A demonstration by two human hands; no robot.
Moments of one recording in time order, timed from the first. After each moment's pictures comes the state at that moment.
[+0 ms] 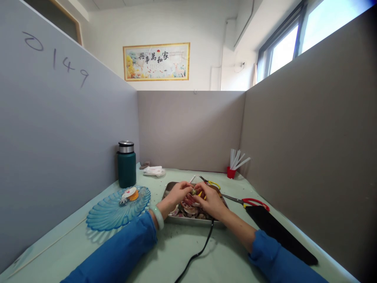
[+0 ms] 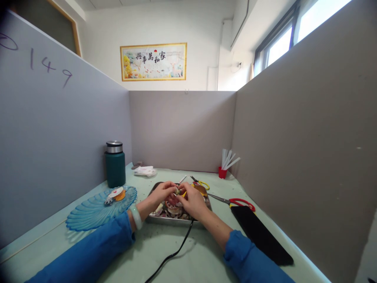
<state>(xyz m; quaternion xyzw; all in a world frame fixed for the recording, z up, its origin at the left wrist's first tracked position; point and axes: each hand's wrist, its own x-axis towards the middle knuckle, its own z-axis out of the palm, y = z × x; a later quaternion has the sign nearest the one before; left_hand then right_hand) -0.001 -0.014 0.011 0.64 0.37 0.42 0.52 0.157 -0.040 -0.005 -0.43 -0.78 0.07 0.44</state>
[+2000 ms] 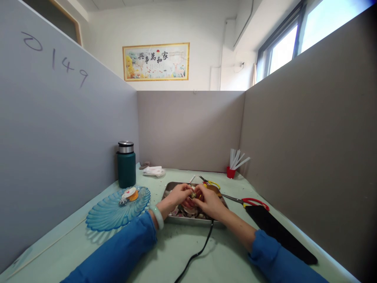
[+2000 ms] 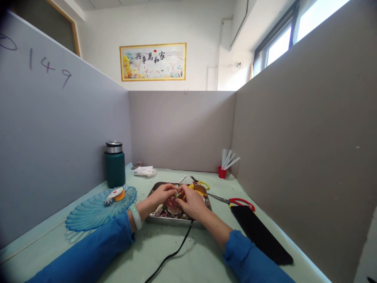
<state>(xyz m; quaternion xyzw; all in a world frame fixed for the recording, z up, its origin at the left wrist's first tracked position) 0.000 -0.006 0.003 0.66 0.40 0.38 0.51 0.155 -0.044 -0.005 -0.46 -0.79 0.07 0.39</state>
